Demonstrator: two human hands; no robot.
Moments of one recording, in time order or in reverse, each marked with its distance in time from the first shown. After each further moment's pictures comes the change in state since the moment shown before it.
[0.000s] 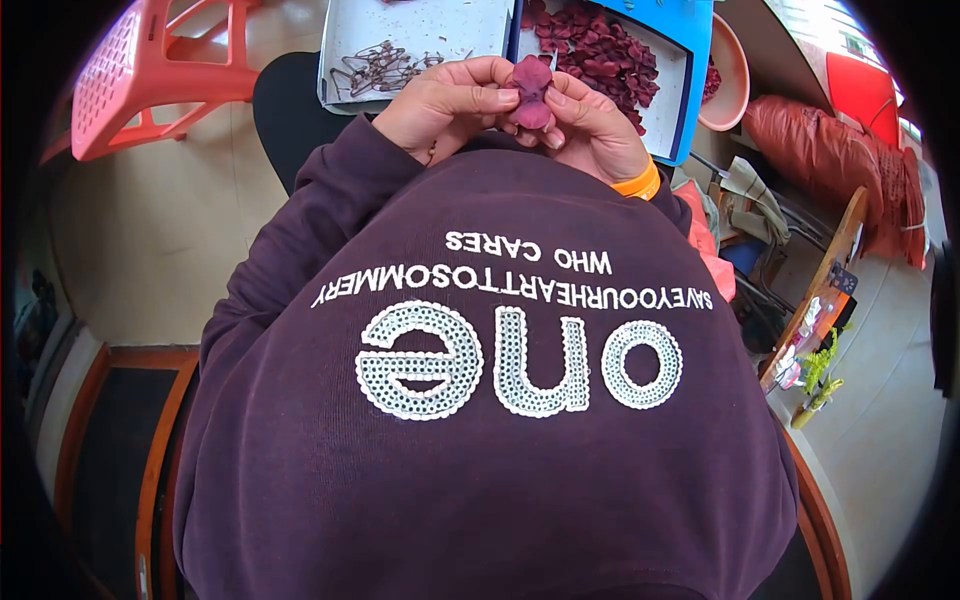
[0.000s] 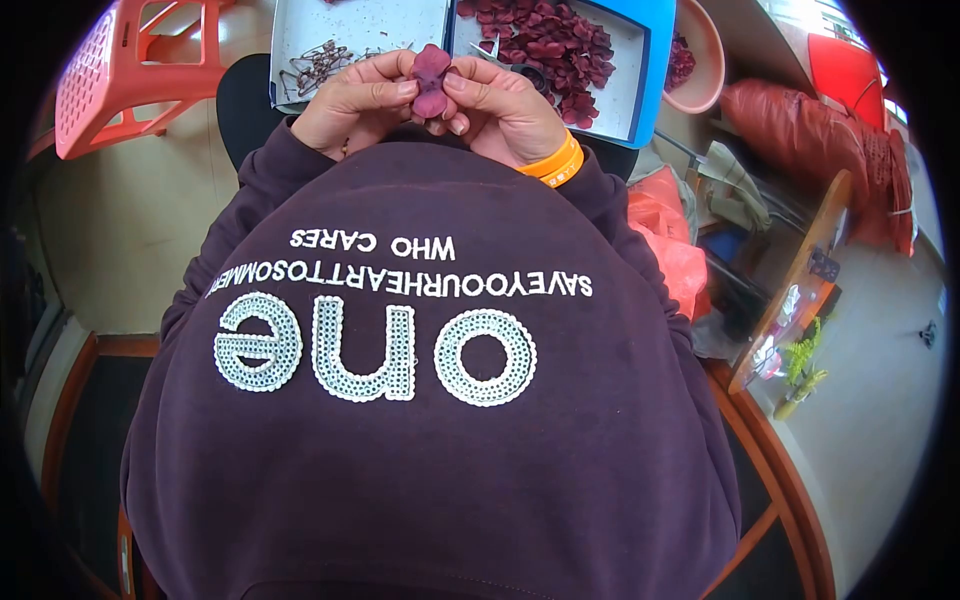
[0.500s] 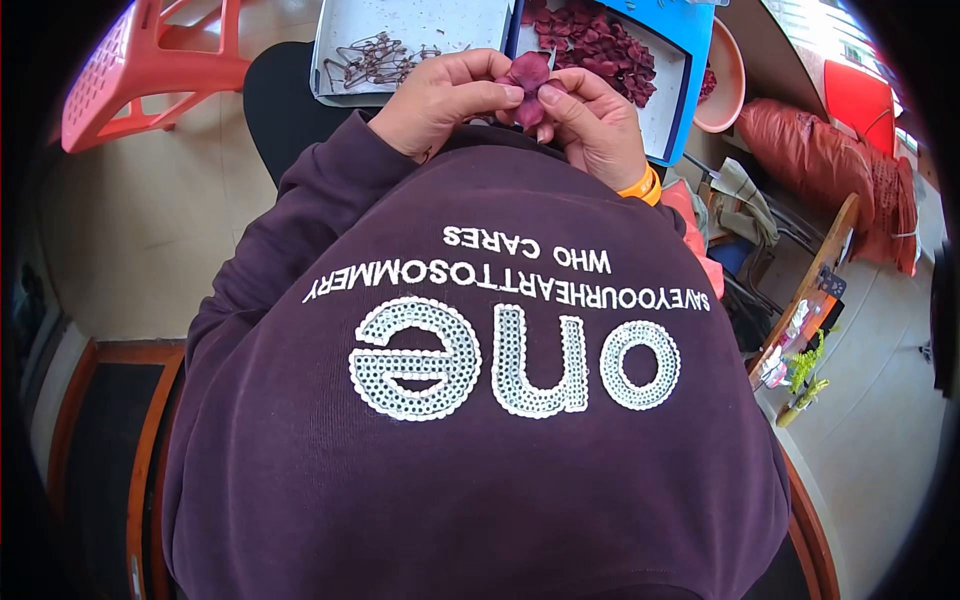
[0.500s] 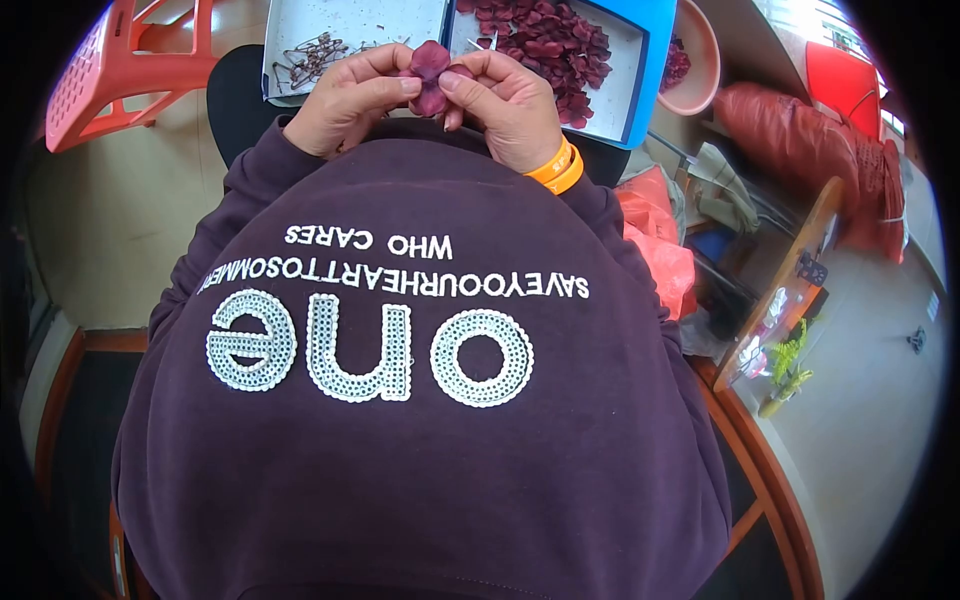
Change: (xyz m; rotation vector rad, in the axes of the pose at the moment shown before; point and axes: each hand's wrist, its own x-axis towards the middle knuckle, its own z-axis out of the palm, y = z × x) left_hand -0.001 0.001 0.007 0.182 0.134 0.135; right_hand -0.002 0.004 0.005 -0.377 0.193 -0.243
